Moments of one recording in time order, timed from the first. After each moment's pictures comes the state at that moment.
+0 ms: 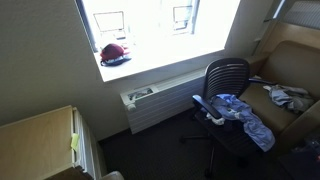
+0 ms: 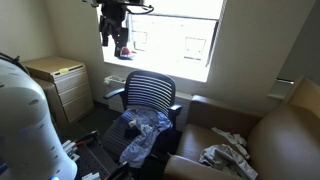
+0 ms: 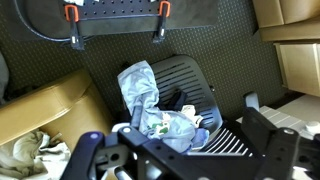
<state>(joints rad) 0.04 -0.78 -0.07 -2.49 0.15 1.63 0.05</state>
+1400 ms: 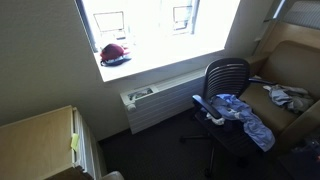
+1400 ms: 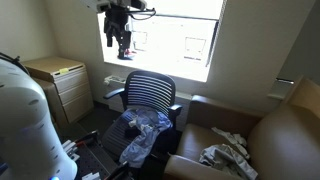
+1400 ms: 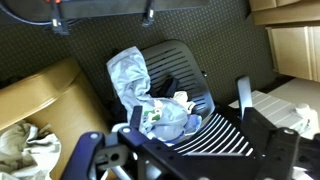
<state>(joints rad) 0.05 -0.75 -0.06 -2.52 0.21 1.75 0.06</state>
